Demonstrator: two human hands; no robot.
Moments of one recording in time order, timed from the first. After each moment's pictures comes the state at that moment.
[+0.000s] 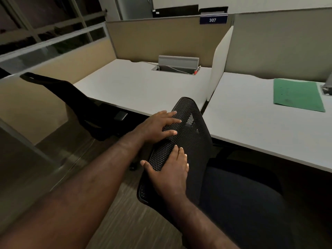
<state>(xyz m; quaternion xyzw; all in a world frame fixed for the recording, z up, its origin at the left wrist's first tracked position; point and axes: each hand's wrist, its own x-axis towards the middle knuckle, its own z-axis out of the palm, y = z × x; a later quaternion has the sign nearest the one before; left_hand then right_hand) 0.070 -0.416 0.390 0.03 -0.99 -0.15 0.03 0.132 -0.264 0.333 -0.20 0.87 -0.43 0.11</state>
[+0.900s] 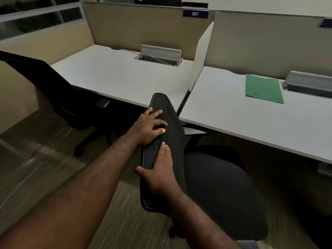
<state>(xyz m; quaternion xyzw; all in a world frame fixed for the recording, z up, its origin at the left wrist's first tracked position) 0.119 -0.383 0.347 0.08 -0.97 -0.22 0.06 0.179 -0.224 0.322 -0.25 0.83 -0.44 0.22</state>
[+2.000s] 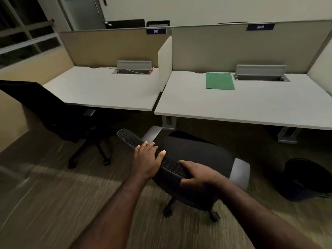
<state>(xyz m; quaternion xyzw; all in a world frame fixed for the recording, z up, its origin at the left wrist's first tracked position) 0.287 -0.159 0.328 0.16 -0.97 -0.13 0.09 0.240 0.053 0.363 -0.33 0.87 -0.18 0.31</state>
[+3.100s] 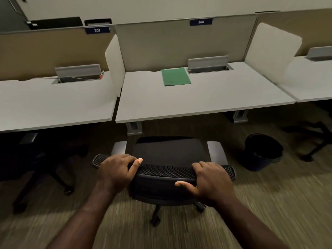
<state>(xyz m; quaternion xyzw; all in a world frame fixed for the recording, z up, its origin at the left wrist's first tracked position) 0.244 -0.189 0.340 -0.07 -0.98 -0.08 0.19 0.253 0.107 0.335 -0.17 0.98 -0.06 -0.11</state>
